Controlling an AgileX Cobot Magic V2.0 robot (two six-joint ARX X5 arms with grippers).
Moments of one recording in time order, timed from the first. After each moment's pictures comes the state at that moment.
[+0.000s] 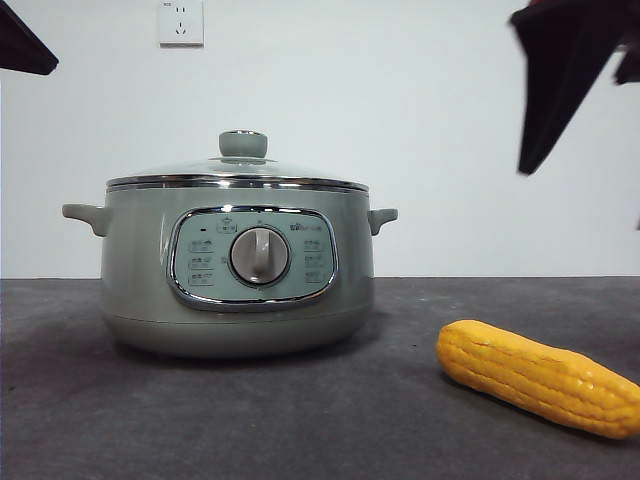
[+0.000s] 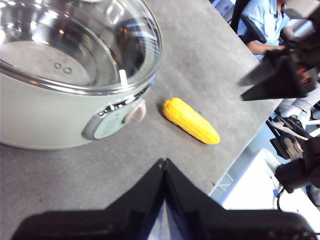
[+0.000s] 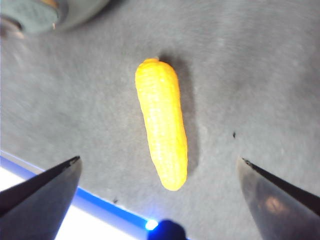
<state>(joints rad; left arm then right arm) -0.14 0.75 0.68 -0.61 0.78 -0.09 0.41 1.22 1.00 -0.97 -0.25 0.13</state>
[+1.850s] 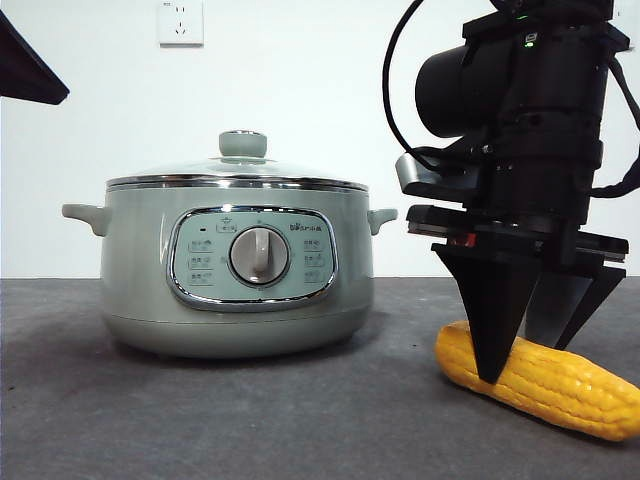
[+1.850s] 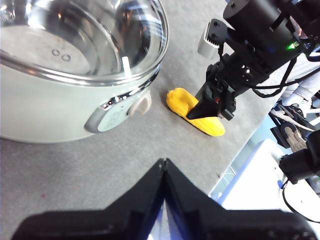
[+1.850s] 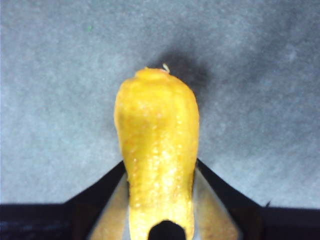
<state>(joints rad) -0.15 0.82 0.68 -0.60 0.77 -0.04 0.59 1.66 1.04 -0.82 -0.09 0.11</state>
